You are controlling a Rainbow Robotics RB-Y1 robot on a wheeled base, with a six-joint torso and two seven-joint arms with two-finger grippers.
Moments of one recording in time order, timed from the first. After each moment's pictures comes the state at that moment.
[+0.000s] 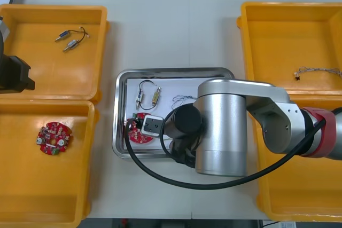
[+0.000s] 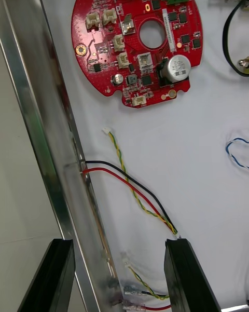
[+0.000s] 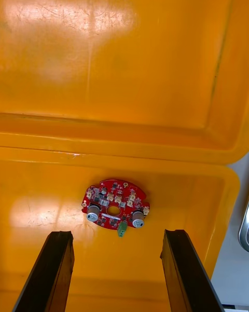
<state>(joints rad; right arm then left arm) -0.93 -0.61 1.13 -2.11 -0.62 1.56 1.40 -0.39 0.92 0.14 -2.15 0.91 1.91 -0.97</state>
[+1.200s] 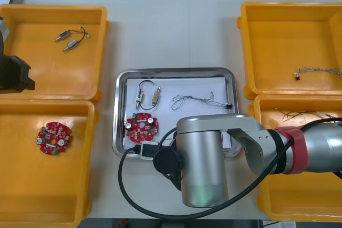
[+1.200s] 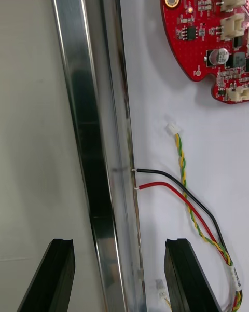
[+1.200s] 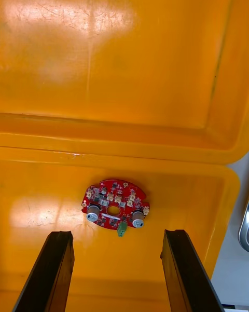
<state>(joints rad) -0.94 -0.53 1.32 -2.01 -0.50 1.55 1.40 -0.39 0.92 0.14 -2.15 0.91 1.91 -0.97</state>
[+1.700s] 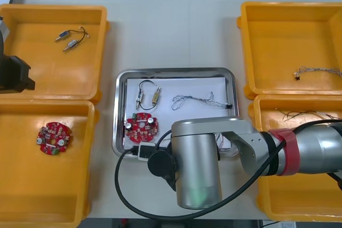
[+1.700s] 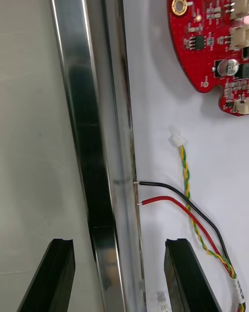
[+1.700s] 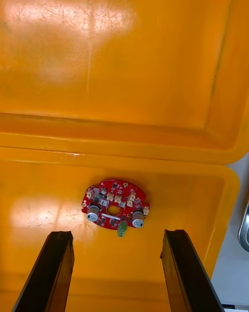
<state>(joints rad) -0.94 -0.50 1.34 -1.98 -0.48 1.55 1.40 -0.39 0.92 0.14 -2.15 0.91 1.91 -0.97</state>
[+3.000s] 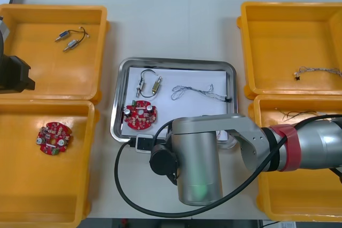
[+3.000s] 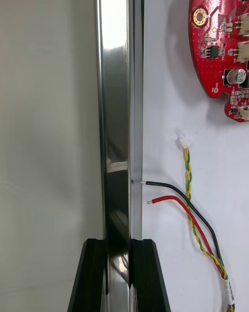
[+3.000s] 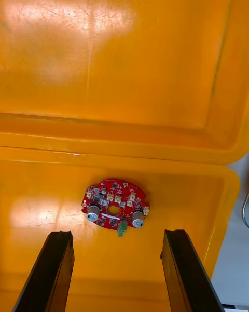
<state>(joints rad) -0.97 -0.52 1.34 -1.97 -0.41 1.49 1.40 -0.39 0.92 0.14 -2.15 0.91 1.91 -0.97</state>
